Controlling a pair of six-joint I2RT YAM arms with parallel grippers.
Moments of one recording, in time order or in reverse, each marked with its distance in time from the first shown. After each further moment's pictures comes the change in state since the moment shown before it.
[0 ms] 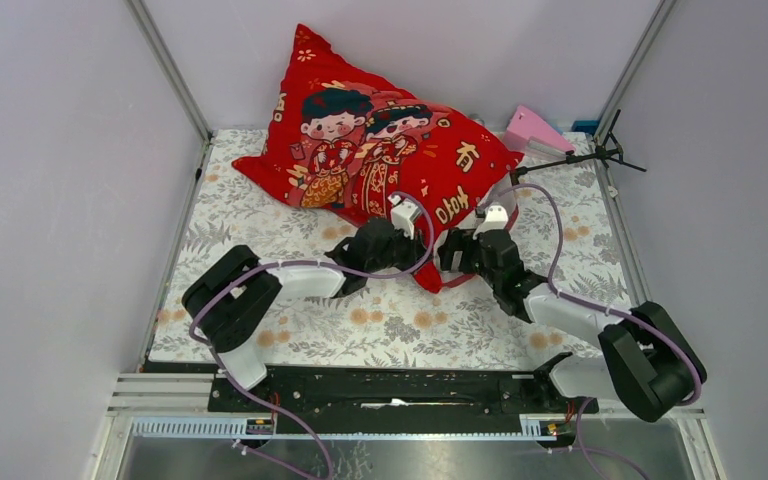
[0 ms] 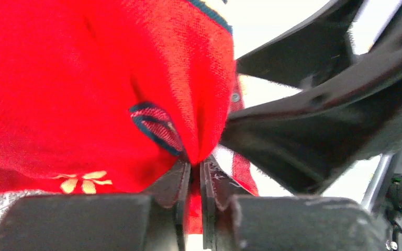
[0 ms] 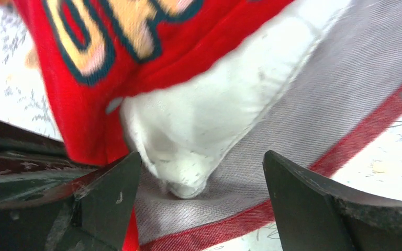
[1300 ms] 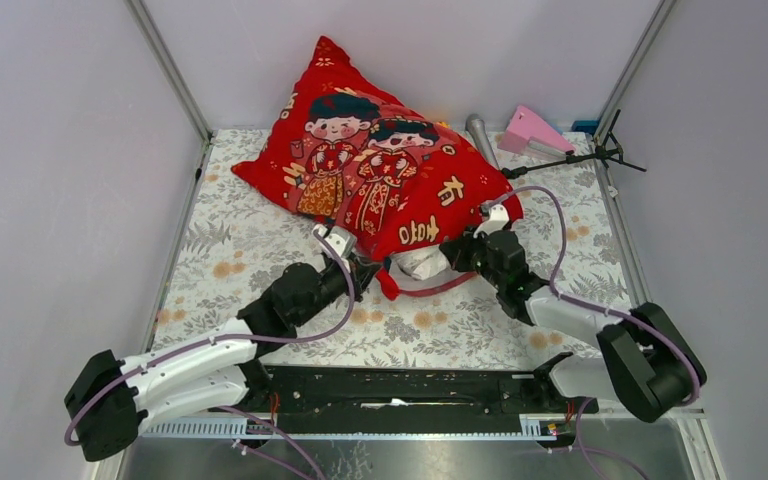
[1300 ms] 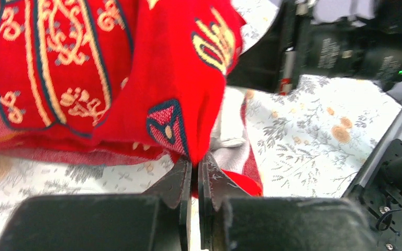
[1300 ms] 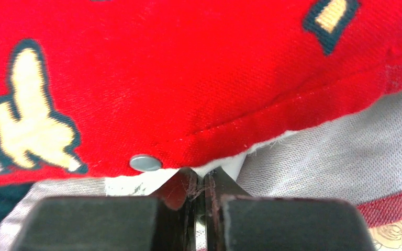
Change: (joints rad) left arm -0.084 -0.798 -0.397 -0.142 -0.271 0.148; right arm -0.025 -0.004 -0.039 0.167 -0.110 0.128
